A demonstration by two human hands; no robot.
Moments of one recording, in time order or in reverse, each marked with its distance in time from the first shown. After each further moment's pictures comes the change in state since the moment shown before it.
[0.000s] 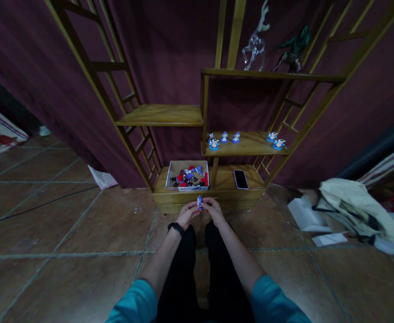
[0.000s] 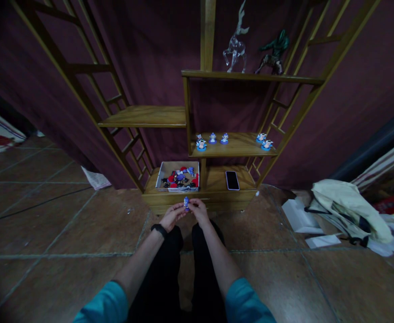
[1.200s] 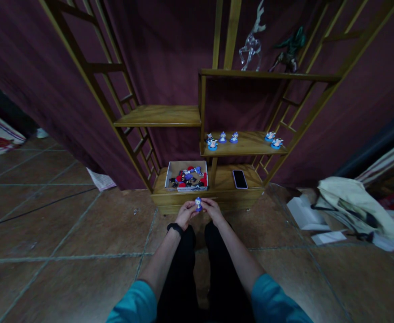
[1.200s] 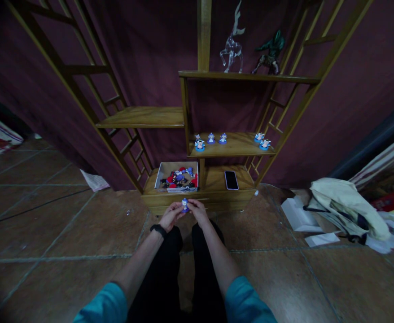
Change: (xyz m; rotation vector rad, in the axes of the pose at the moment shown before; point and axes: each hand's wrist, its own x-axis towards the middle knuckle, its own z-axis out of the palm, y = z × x) left_hand 0.003 -0.002 -0.002 -0.021 0.073 0.055; right_hand 0.000 -0.002 0.000 -0.003 -0.026 0.031
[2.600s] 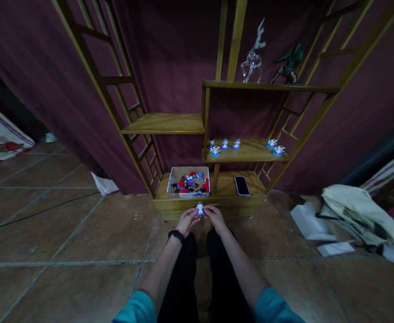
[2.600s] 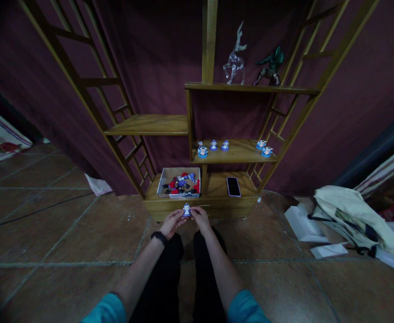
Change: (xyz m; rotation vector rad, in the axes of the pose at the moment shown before) left_hand -0.006 0.005 0.000 -0.089 -0.013 -0.046; right_hand 0.002 0.006 -0.002 0.015 0.025 -0.002
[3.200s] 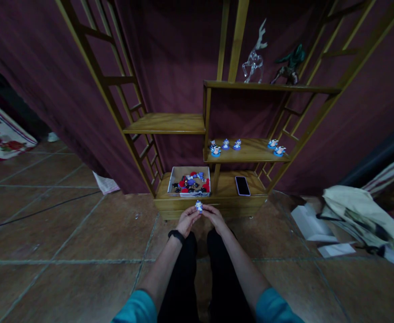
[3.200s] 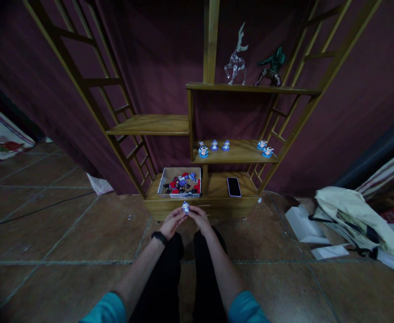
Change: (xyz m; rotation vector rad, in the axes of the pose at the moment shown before) left_hand 0.000 -0.001 0.000 -0.030 -0.044 0.073; right_hand -0.007 -0.008 0.001 0.007 -0.116 -0.062
